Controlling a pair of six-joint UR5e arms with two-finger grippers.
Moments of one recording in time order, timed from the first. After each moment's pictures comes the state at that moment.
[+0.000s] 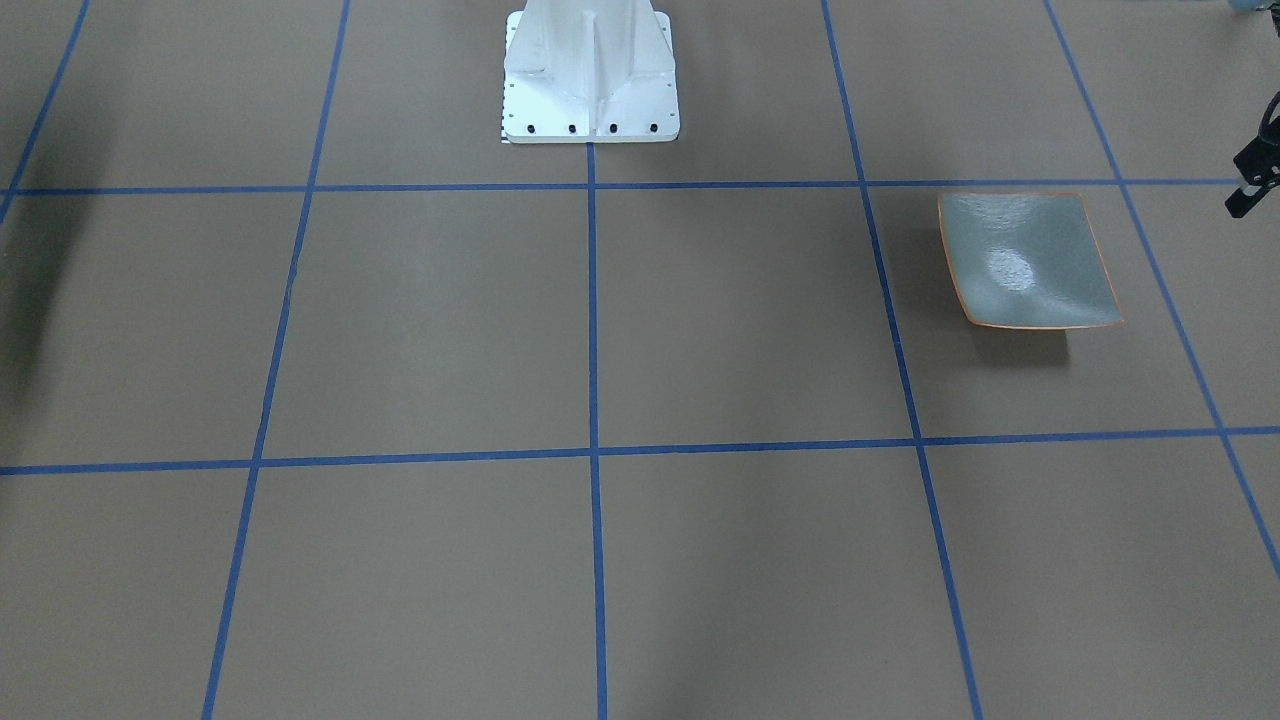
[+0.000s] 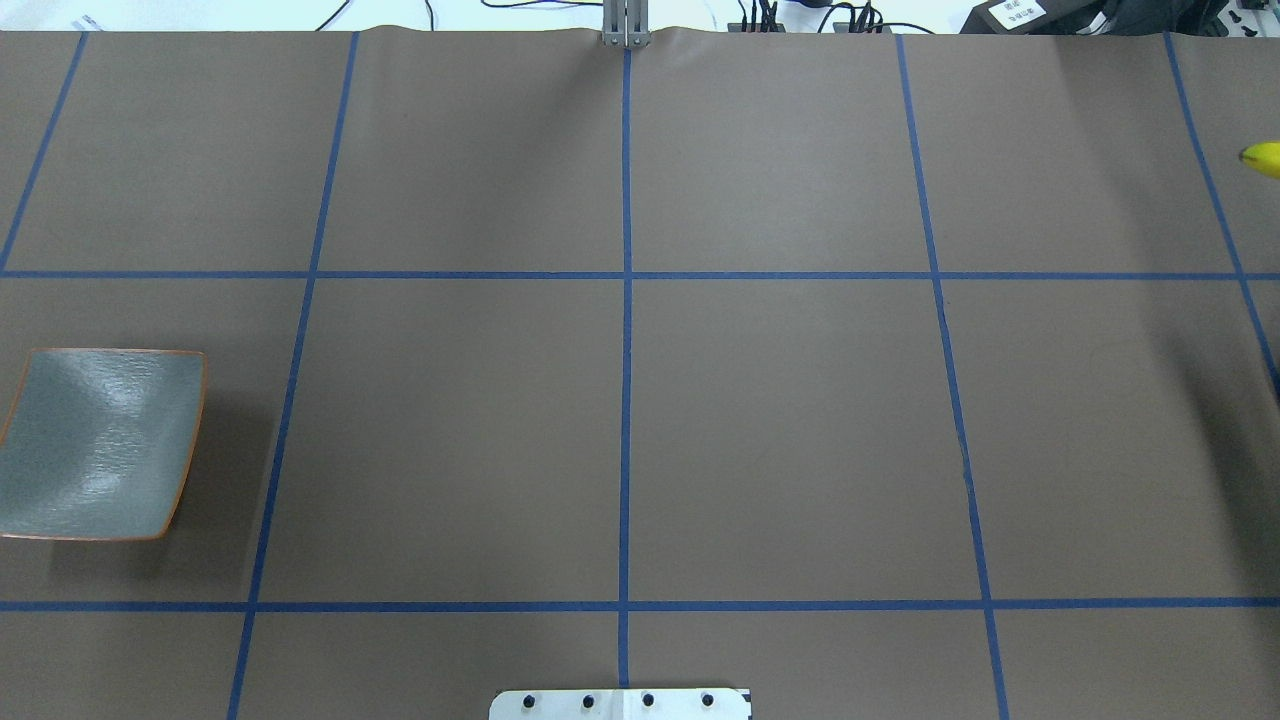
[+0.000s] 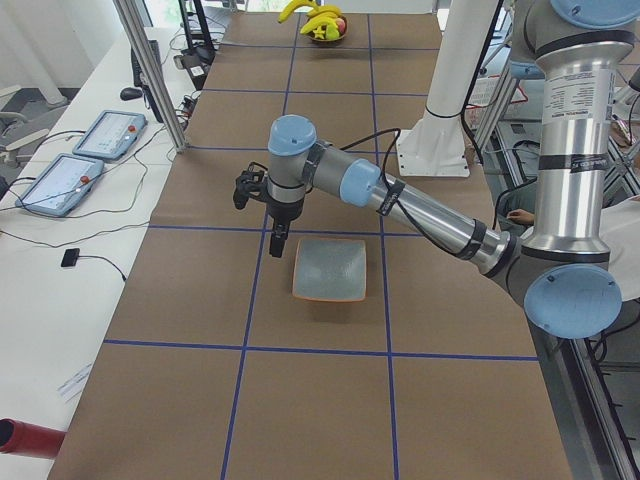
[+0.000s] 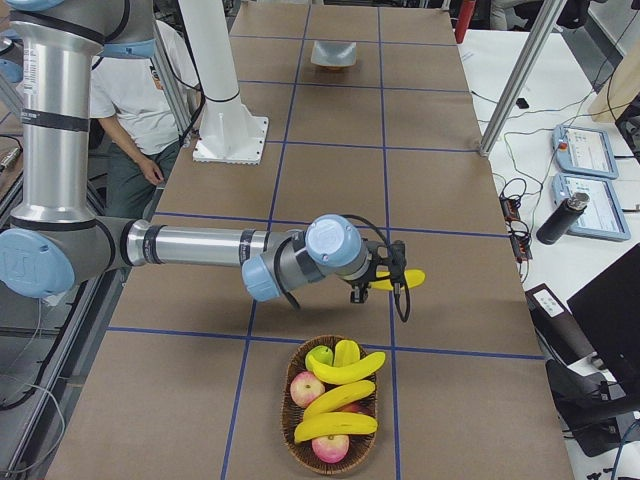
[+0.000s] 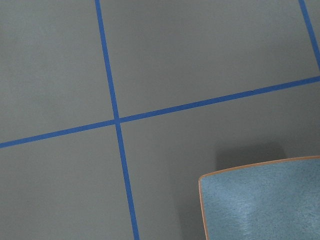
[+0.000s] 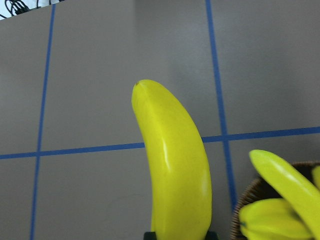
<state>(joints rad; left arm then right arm) -1.40 -1.58 -2.05 -1.49 -2.32 -0.35 1.58 -1.65 1.73 -1.11 2.63 0.52</state>
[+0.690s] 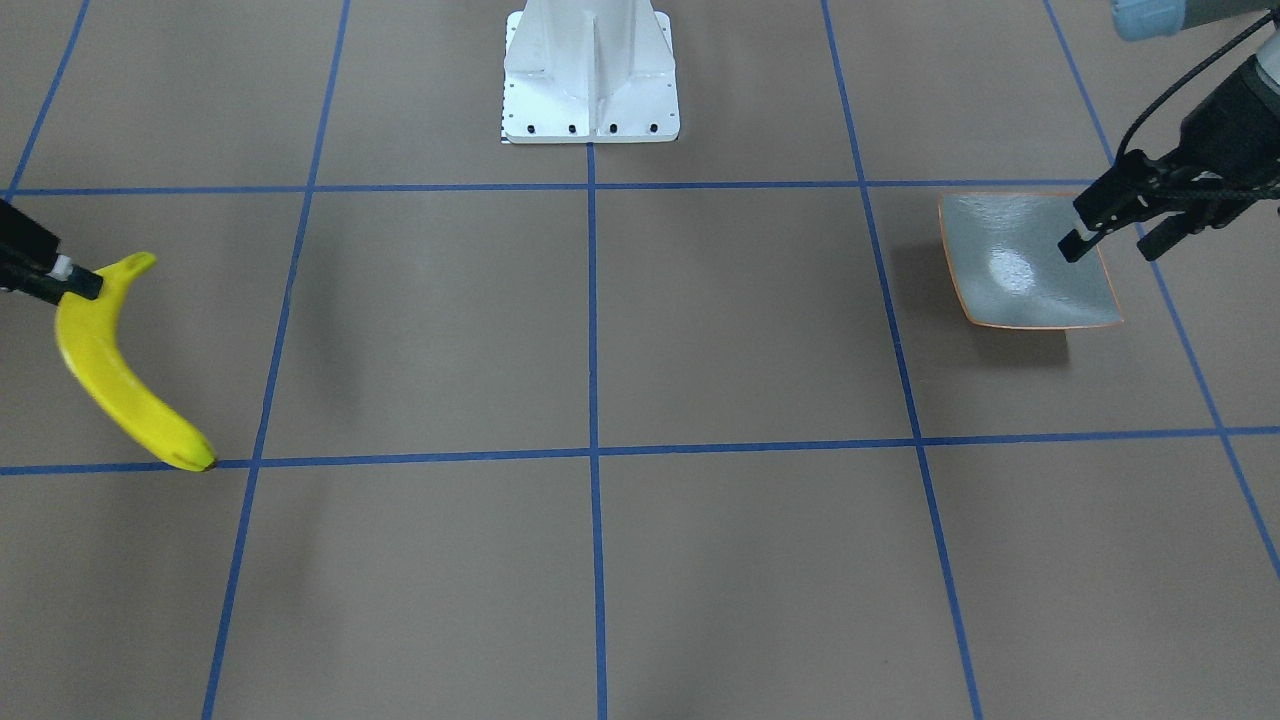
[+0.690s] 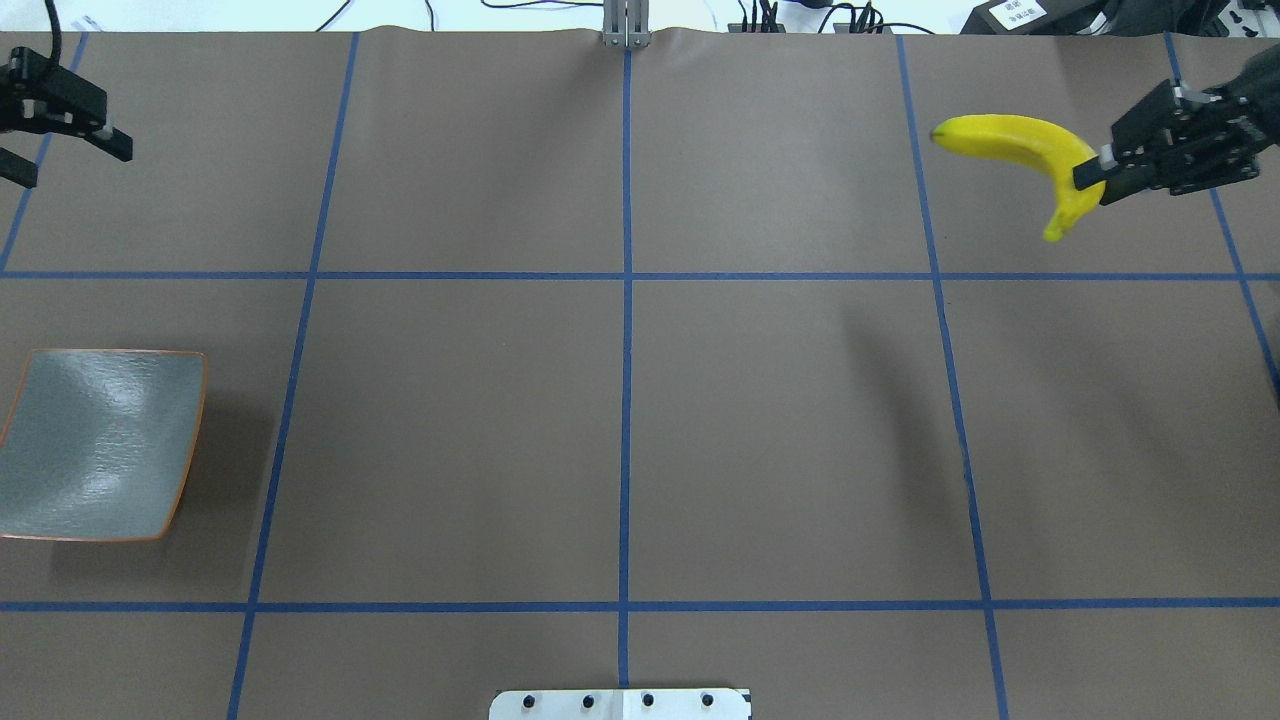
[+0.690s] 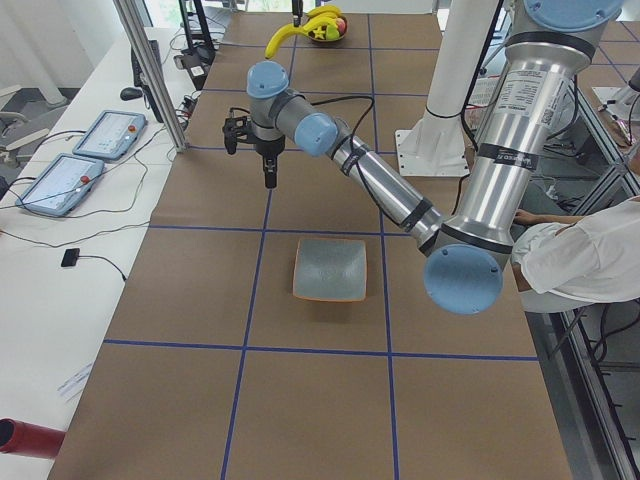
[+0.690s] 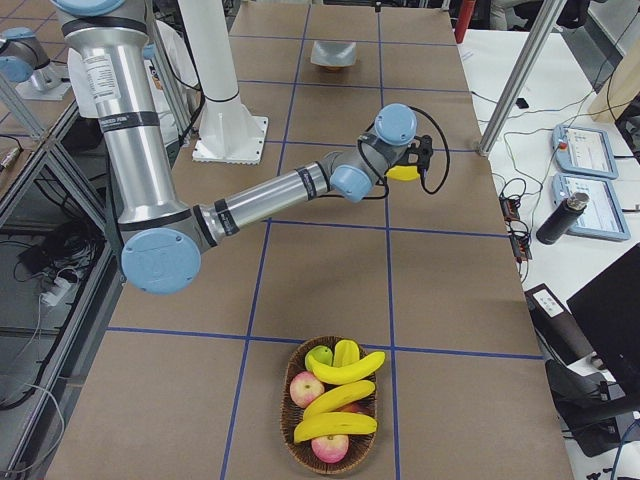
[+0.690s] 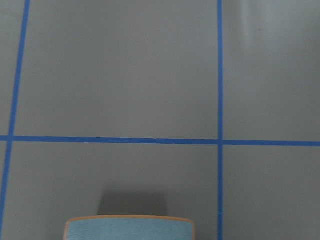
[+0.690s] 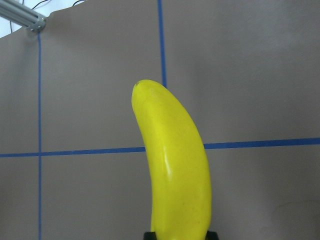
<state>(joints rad) -1.22 -1.88 -2.00 -1.51 -2.42 -0.90 1.24 -1.32 1.78 -1.10 2.71 1.06</state>
